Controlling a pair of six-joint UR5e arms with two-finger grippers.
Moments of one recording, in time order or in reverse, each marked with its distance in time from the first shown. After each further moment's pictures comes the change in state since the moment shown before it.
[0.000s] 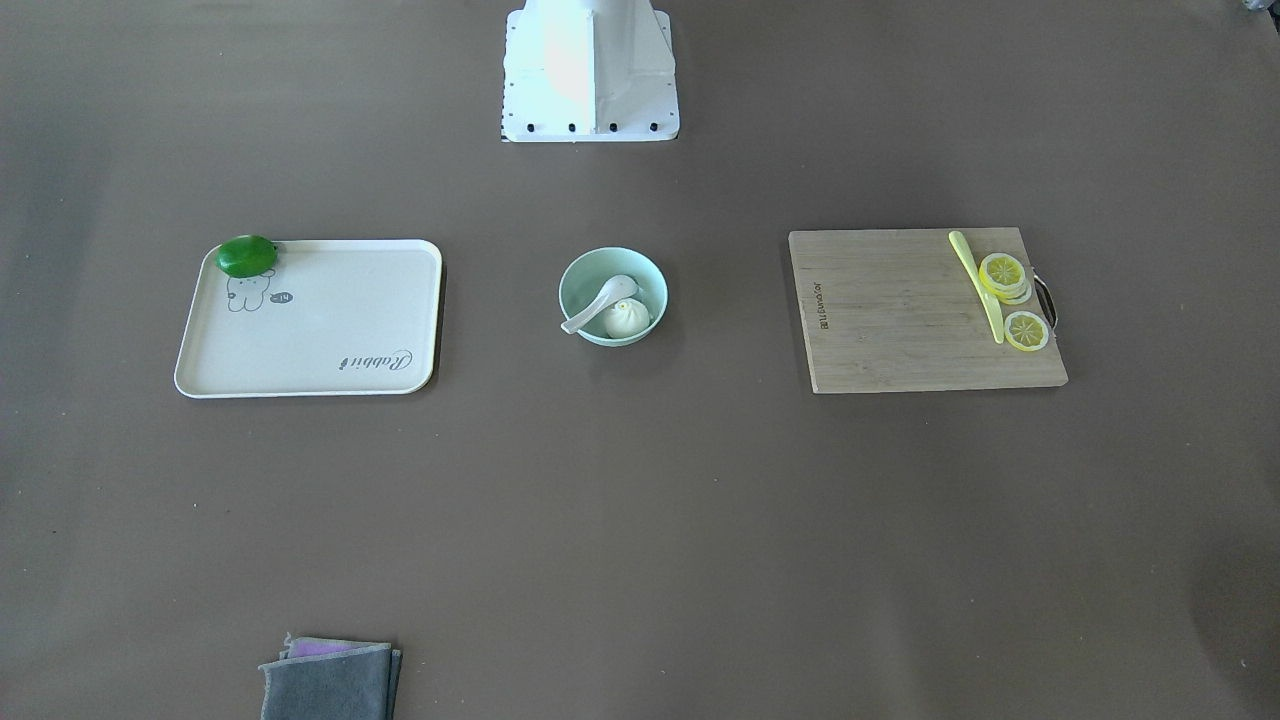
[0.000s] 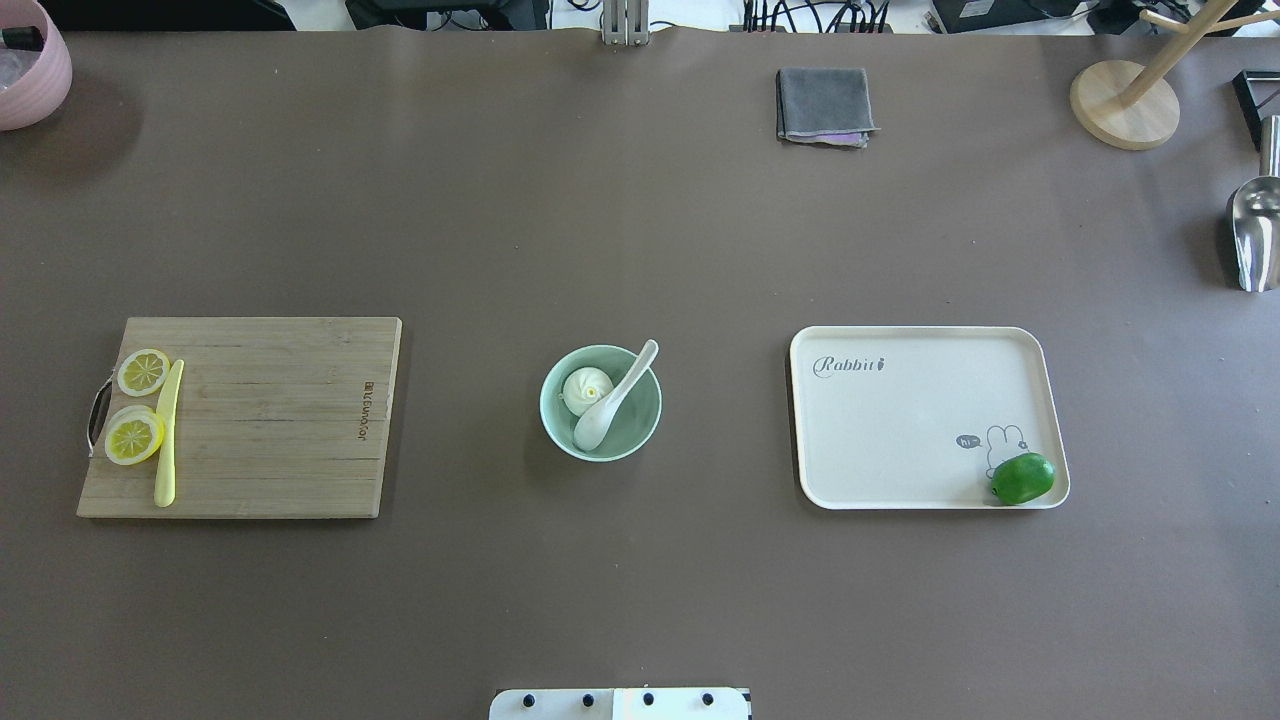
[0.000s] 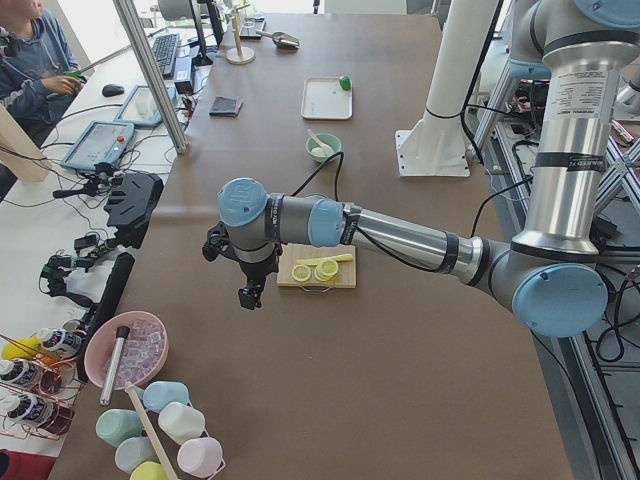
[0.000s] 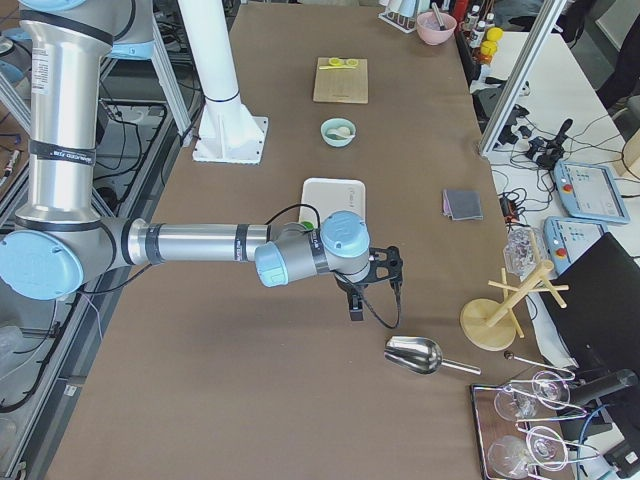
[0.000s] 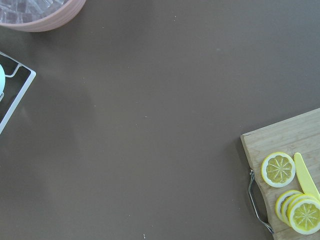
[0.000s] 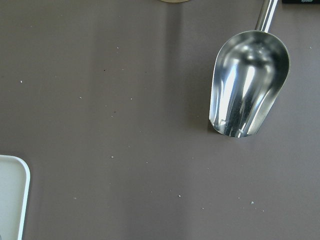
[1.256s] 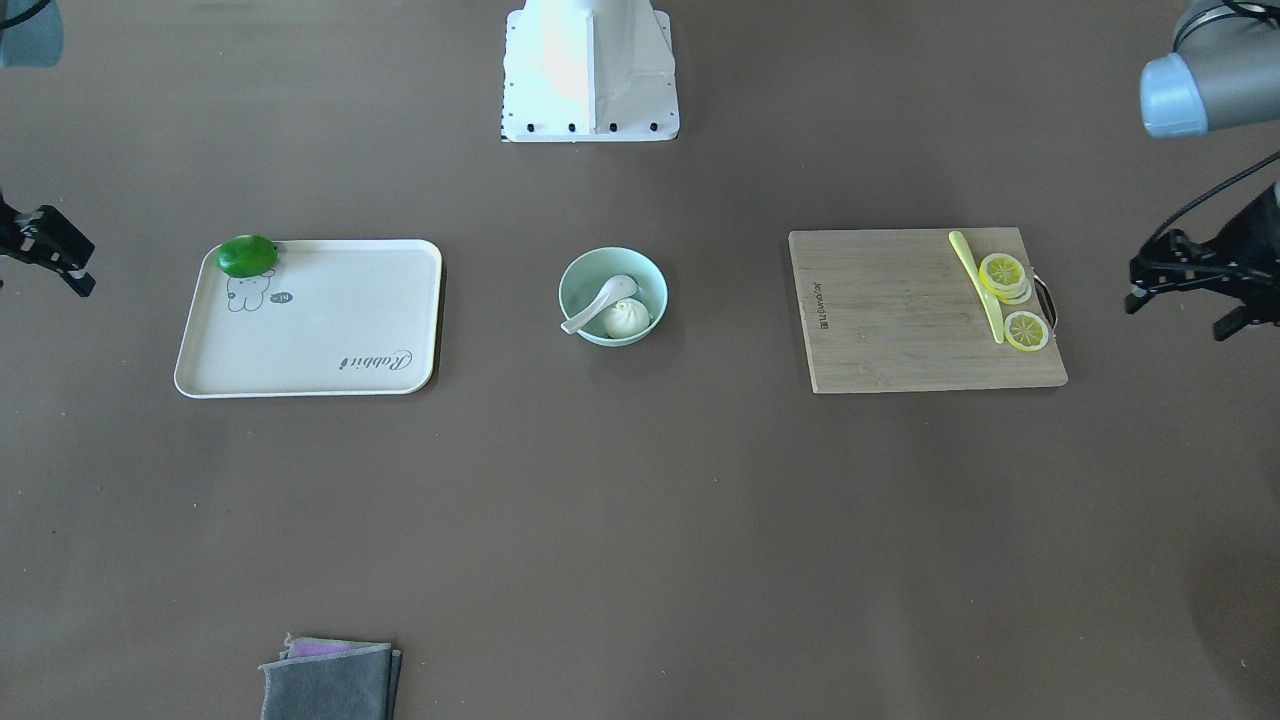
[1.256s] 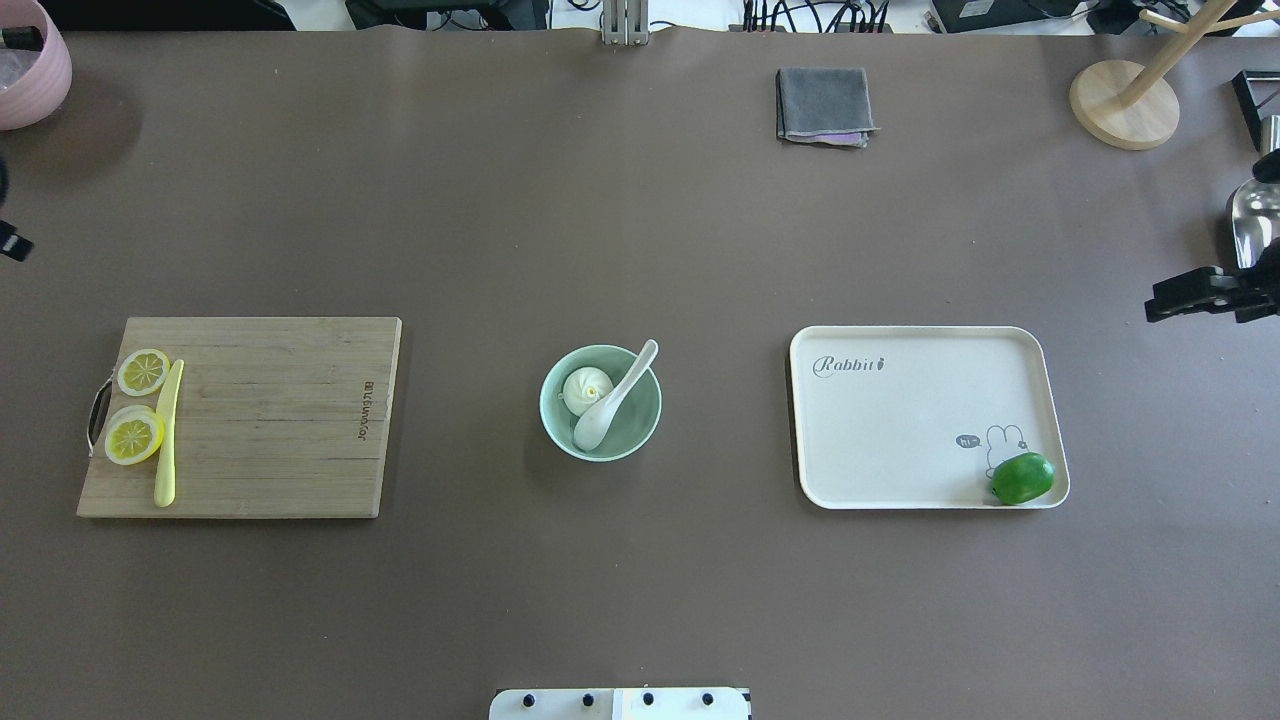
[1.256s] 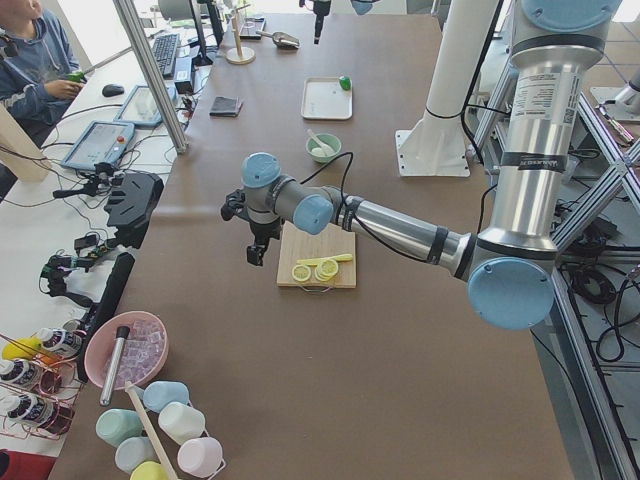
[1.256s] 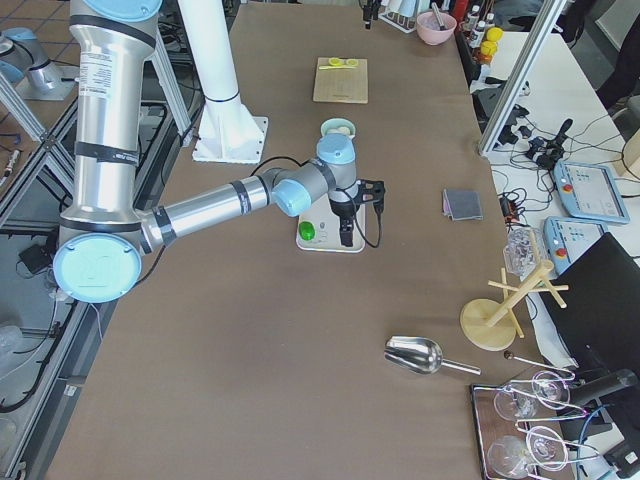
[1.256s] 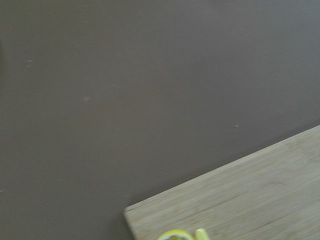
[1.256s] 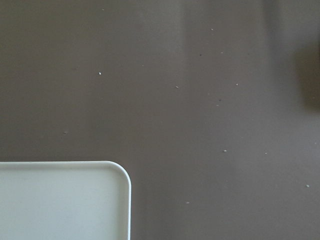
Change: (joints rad) left arm 0.224 -0.021 0.015 -0.281 0.097 -0.296; right arm -0.376 -0.009 0.245 0.005 -0.270 0.460
